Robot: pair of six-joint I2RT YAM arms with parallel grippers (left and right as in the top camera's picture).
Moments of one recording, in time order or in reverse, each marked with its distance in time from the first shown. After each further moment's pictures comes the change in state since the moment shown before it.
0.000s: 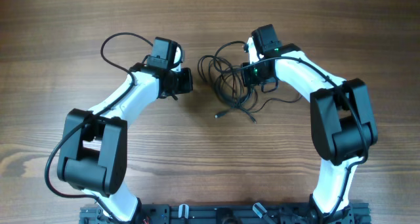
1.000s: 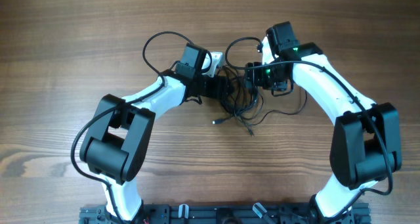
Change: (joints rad) left arm -0.161 0.130 0.007 0.272 0.293 0.131; right arm -0.037 -0.213 -0.061 -0.169 -0.054 0.161
